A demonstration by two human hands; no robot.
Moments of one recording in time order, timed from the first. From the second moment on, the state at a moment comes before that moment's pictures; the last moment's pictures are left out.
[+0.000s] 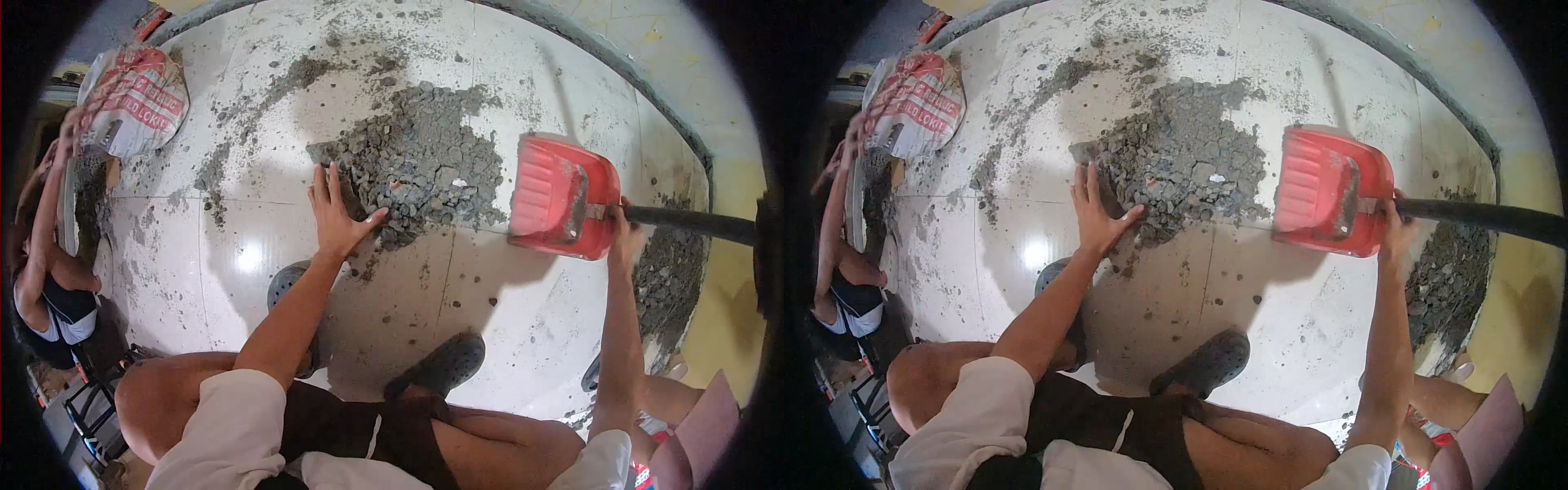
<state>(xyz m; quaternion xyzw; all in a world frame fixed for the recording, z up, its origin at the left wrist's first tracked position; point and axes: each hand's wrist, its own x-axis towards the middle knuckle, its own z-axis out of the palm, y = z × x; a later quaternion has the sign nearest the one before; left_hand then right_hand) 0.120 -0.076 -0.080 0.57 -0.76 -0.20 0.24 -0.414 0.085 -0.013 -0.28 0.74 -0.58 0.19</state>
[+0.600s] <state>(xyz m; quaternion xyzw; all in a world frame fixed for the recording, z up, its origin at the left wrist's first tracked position) 0.114 -0.122 -0.096 0.60 -0.70 -0.20 0.32 -0.424 0.039 -0.039 -0.37 0.74 -0.49 0.27</state>
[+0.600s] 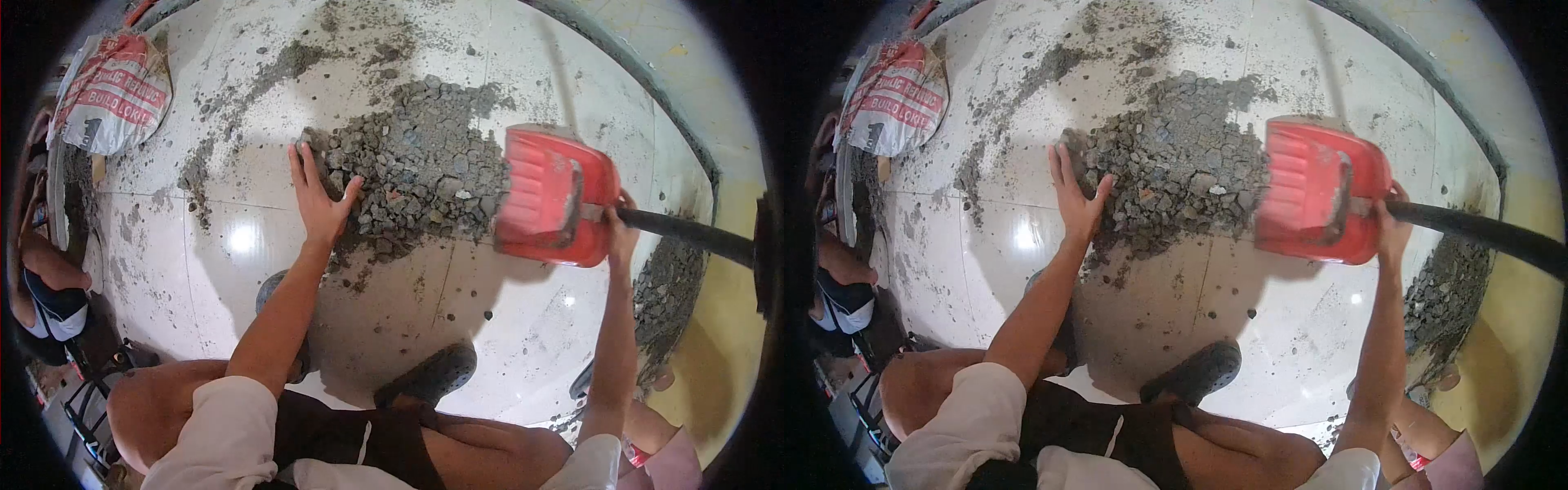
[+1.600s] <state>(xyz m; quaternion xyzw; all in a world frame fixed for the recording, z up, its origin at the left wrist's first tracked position) 0.014 -0.112 -0.086 0.50 -0.65 -0.37 0.43 -0.236 -0.028 -0.040 -0.31 0.74 -0.54 0.26</state>
